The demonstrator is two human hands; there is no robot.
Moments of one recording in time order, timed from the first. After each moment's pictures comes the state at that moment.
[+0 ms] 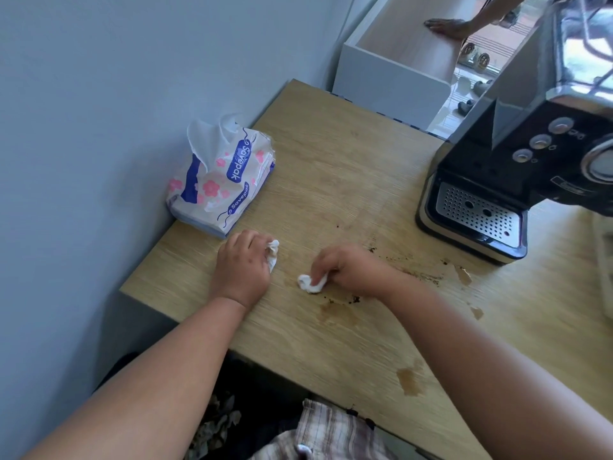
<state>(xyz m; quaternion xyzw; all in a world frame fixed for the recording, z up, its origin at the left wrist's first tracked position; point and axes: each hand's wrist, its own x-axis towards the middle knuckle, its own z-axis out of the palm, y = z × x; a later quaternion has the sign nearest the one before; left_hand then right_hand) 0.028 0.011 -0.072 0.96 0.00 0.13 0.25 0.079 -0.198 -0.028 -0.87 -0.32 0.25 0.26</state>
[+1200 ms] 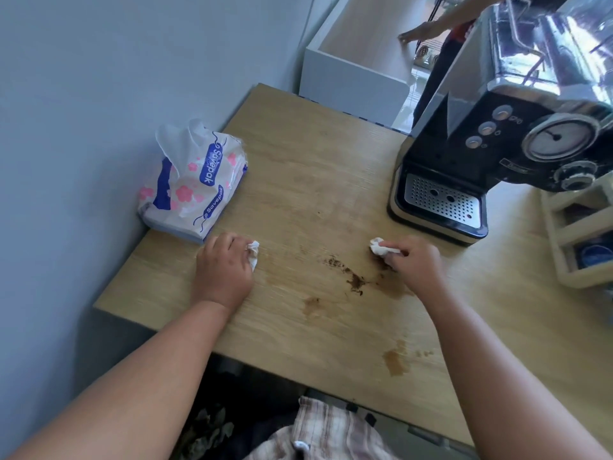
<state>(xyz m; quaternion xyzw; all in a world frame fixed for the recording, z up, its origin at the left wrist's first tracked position) 0.028 0.010 -0.073 0.96 0.01 0.13 0.25 0.051 -0.297 -0.018 -0.95 0.10 0.04 0.30</state>
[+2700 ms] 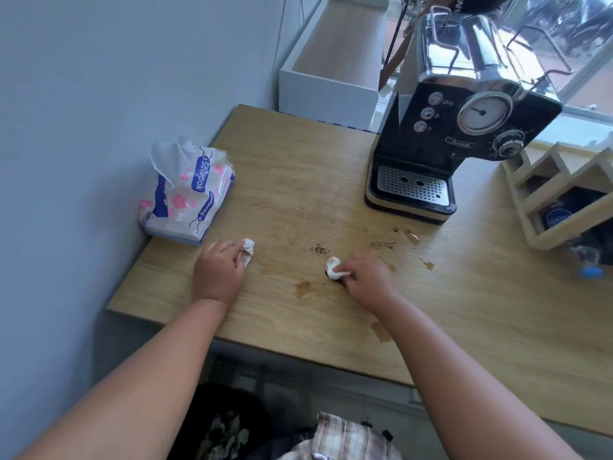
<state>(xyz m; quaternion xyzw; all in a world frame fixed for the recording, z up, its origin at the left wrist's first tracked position) 0.014 0.002 -0.069 0.95 -0.03 0.17 0.25 -0.018 -0.271 -0.032 -0.97 -0.03 0.06 0.24</state>
